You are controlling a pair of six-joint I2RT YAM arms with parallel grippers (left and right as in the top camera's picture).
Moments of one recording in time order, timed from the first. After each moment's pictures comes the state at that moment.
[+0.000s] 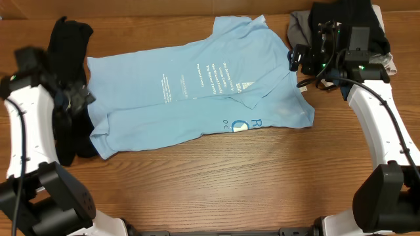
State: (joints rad) left arm 0.43 1.74 1.46 -1.08 -0.02 -0.33; right arm -0.03 1.69 1.40 -0.54 -0.24 0.17
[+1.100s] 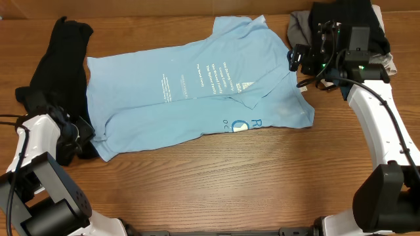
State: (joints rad) left arm 0.52 1.75 1.10 -0.76 0.04 -0.31; right arm -0.03 1.69 1.40 -0.54 -0.25 0.17
